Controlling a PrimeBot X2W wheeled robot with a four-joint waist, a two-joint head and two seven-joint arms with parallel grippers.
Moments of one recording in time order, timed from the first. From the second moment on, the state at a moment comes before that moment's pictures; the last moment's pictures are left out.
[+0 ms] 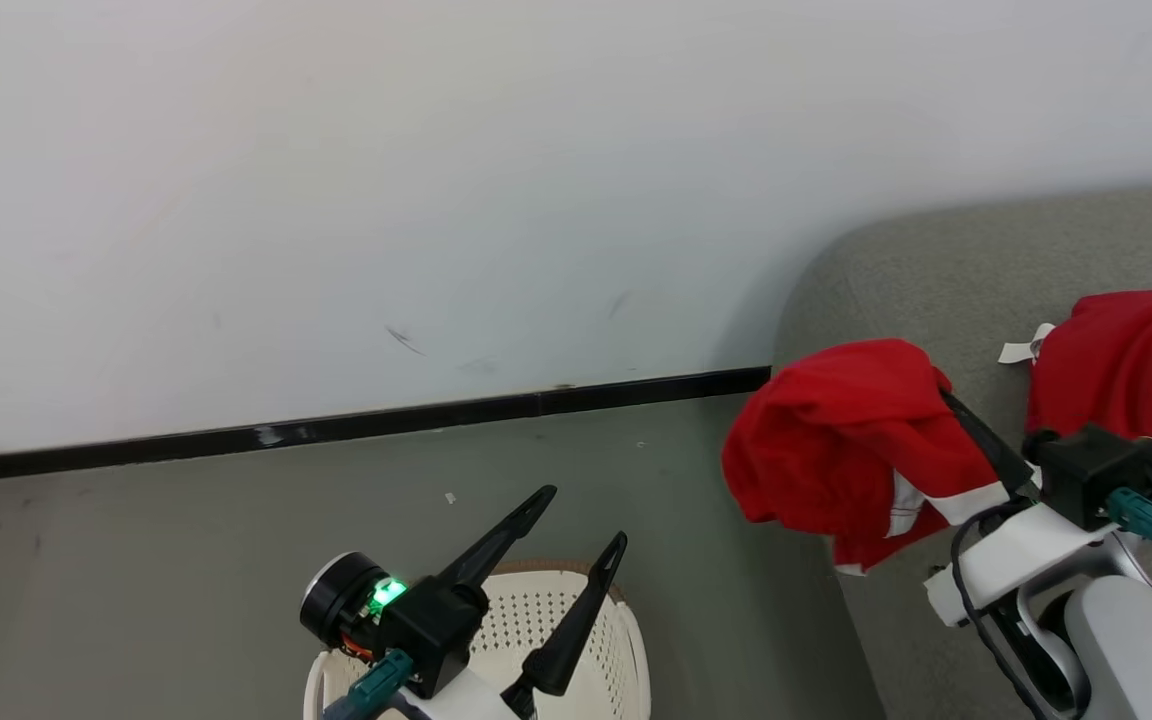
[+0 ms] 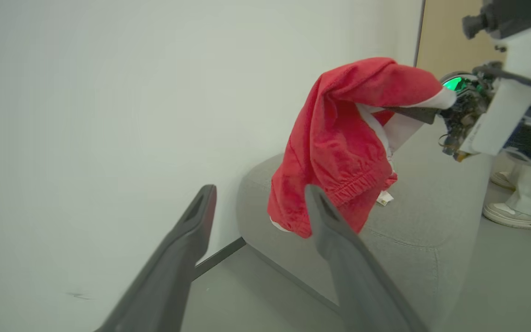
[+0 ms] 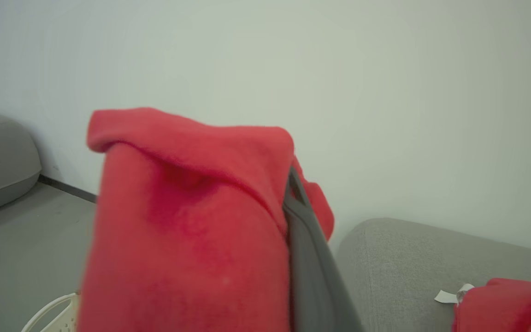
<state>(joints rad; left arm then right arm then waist) -0.17 0.10 -0.55 0.01 -0.28 -0.07 -0.17 -0.23 -0.23 0.20 0.14 0.12 0.13 -0.26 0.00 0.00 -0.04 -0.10</state>
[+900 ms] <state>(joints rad) -0.16 0.07 -0.65 0.01 -0.31 -0.09 -0.19 0.03 -0.18 -0.03 -0.03 0.05 0.13 -0.26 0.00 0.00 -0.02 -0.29</state>
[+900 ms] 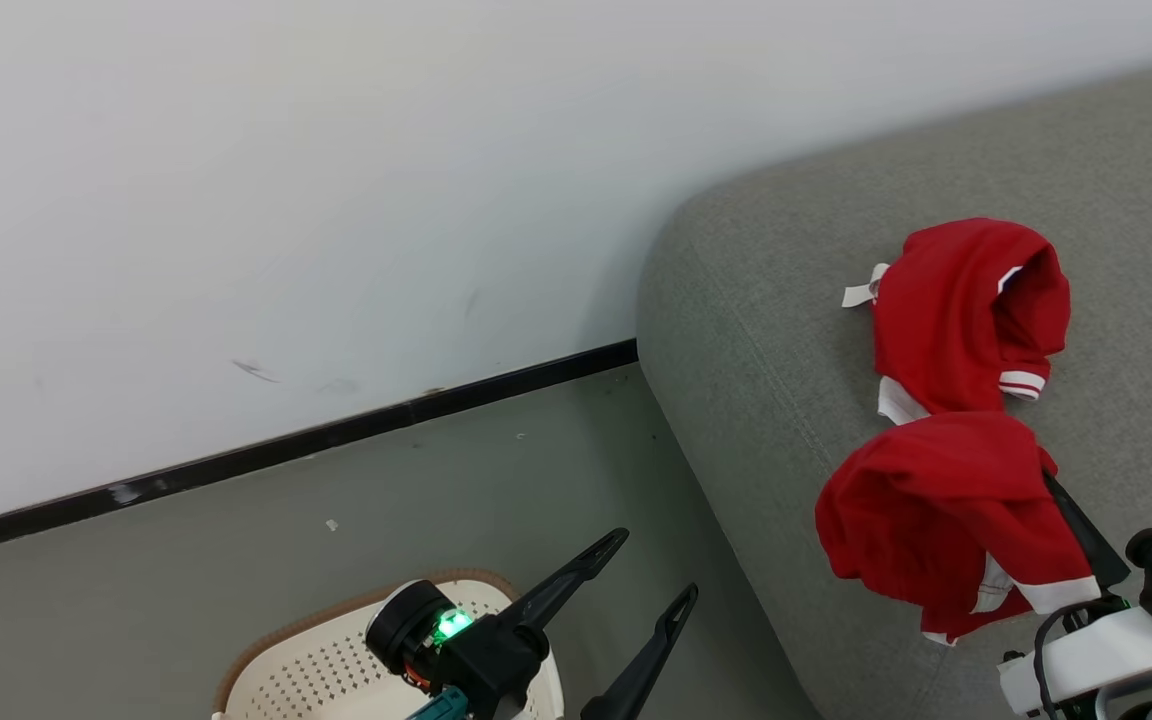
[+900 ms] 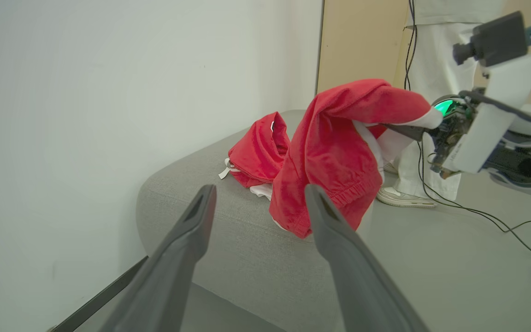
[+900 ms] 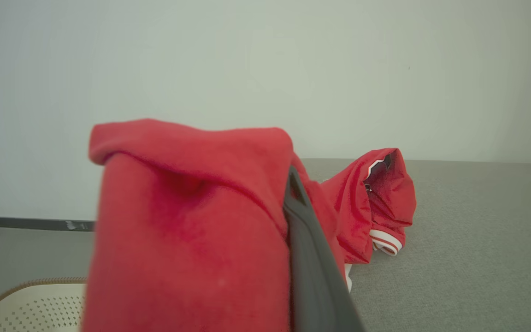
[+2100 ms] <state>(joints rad) -0.18 0.12 -0.58 -0.11 -0.21 0.01 -0.18 -0.69 -0.43 -0.15 0.14 0.21 0.13 -0.09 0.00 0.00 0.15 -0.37</state>
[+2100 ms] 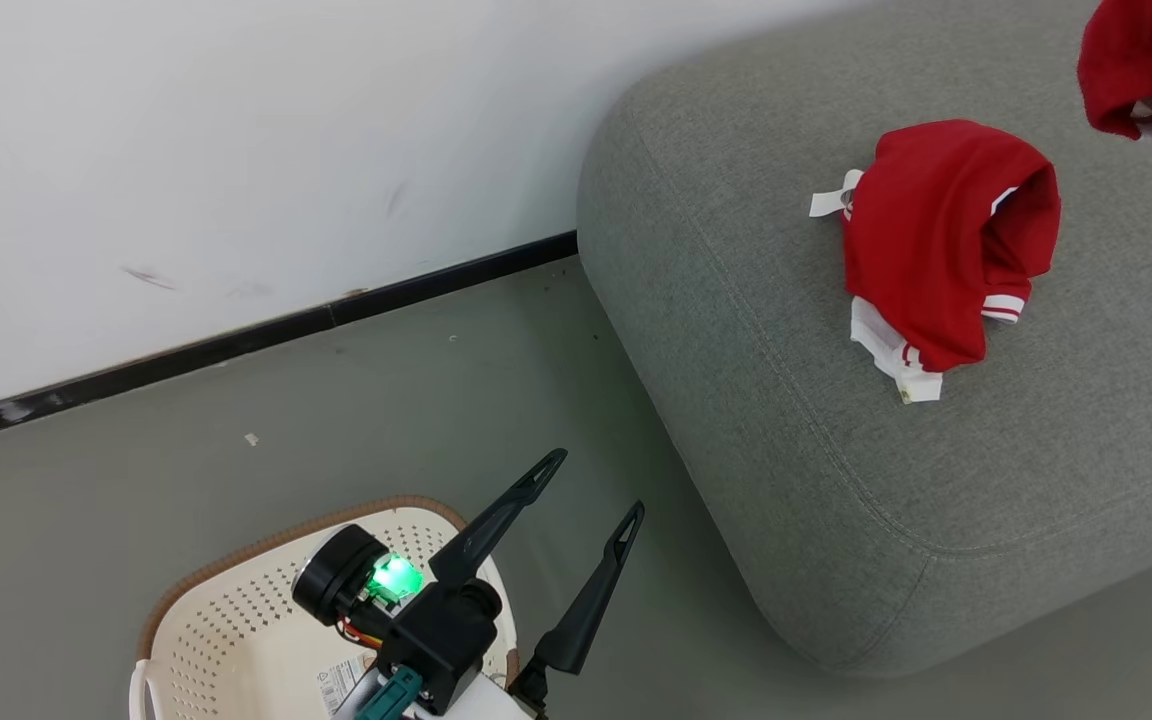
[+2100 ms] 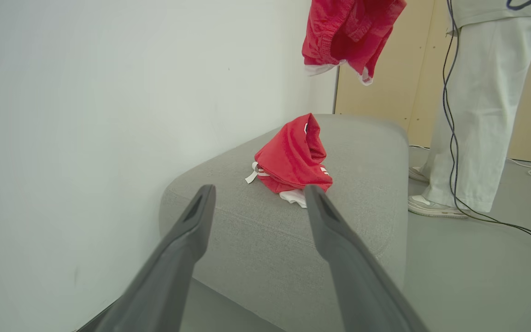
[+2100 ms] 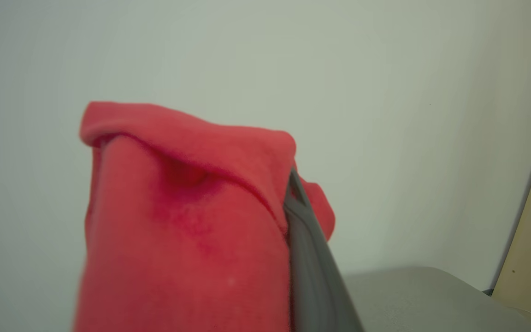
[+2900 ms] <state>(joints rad) -0.26 0.13 -0.60 -0.23 -0.15 0.03 -0.10 -0.86 -0.53 -0.16 0.55 0.17 0.13 -0.08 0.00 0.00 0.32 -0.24</state>
